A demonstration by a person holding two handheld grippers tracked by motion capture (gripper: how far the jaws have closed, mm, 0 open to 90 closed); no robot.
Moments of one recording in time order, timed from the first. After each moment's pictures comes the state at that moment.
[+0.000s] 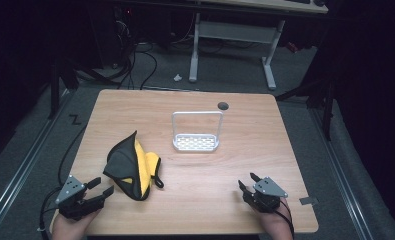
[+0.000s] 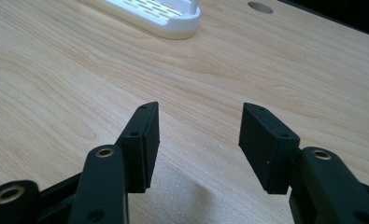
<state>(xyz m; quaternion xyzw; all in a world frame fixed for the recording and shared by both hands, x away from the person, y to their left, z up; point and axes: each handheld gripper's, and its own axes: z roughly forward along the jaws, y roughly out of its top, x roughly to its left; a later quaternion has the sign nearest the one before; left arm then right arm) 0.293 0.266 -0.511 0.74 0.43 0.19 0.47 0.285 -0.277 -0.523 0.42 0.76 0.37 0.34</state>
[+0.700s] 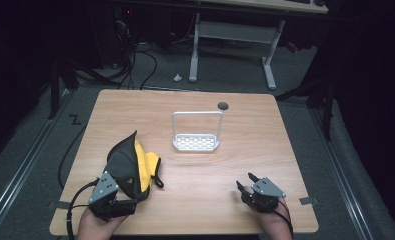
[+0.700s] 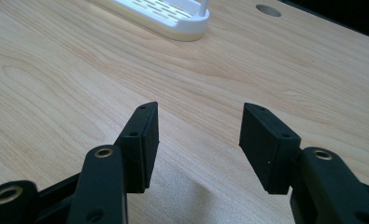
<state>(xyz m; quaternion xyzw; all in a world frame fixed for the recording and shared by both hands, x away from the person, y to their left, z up) 0.286 0.175 -0.467 0.78 0.35 0.17 0.48 0.286 -0.274 -0.524 0.41 0.76 0.37 0.34</state>
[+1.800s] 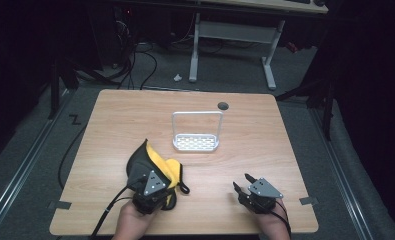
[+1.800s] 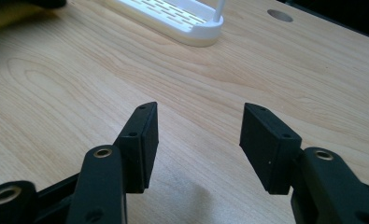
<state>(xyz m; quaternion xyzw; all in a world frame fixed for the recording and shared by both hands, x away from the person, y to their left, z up) 0.301 0.077 -0.501 0.84 0.31 0.13 0.43 0.284 -0.265 -0.523 0.40 0.77 0.38 0.33</state>
